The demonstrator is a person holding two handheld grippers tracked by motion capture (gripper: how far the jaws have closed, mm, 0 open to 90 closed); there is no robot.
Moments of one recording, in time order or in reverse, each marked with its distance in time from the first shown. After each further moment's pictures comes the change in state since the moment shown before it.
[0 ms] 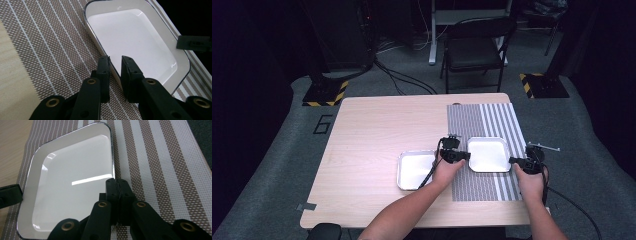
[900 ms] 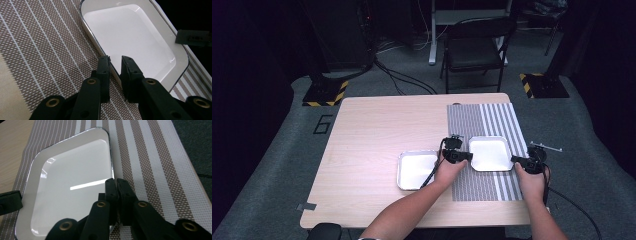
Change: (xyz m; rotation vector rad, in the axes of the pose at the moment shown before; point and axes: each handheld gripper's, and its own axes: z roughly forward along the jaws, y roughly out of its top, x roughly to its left) left arm -0.004 0.001 0.004 0.008 -0.014 0.014; right arm -0.004 0.001 -0.002 -0.050 -0.013 0.006
